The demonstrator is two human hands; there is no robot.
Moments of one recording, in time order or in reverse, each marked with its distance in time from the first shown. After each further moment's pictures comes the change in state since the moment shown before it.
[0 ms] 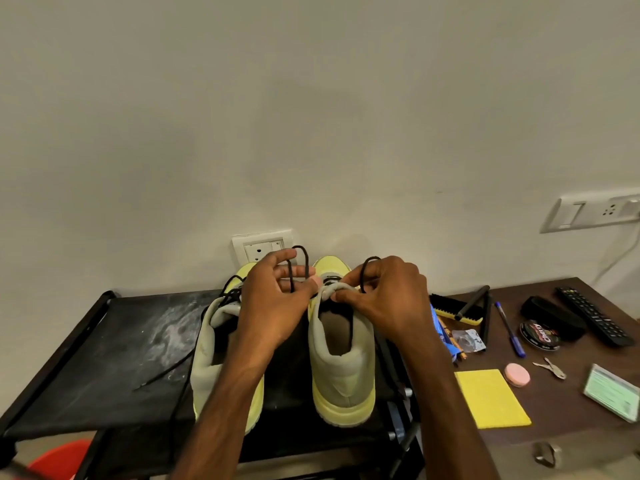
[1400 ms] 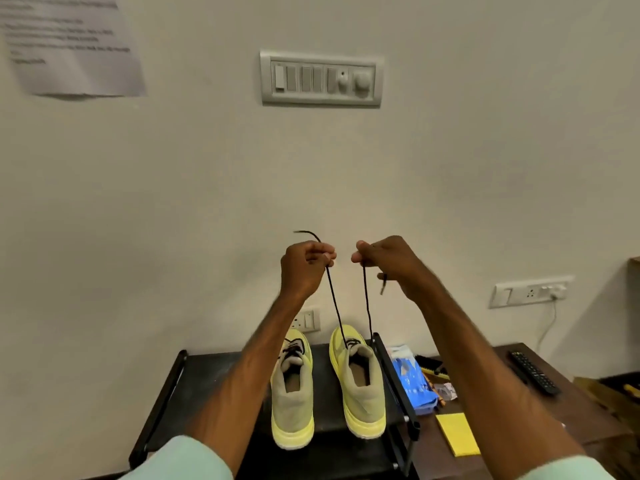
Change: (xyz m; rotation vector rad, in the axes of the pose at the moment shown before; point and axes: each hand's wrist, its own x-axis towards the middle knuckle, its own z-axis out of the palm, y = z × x) left_hand 0.029 0.162 -0.103 -0.164 -0.026 0.306; right_hand 0.007 -0.208 -0.147 0.363 -0.044 0.052
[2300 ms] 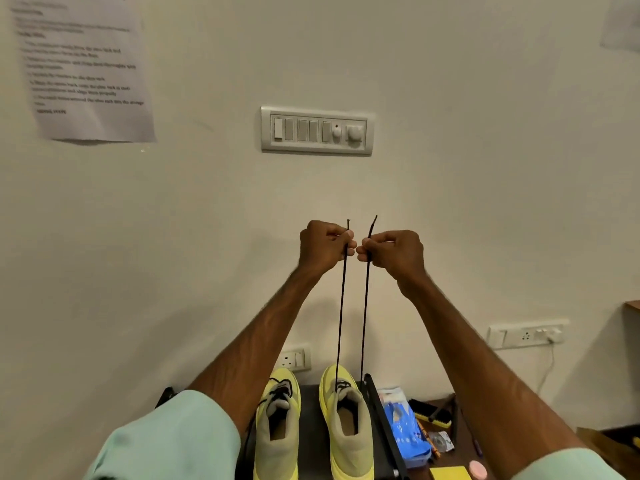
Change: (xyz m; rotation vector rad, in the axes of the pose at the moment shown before) left_hand 0.072 0.095 0.032 0.042 -0.020 0.111; right_hand 0.046 -0.043 -0.042 0.182 0.278 -0.165
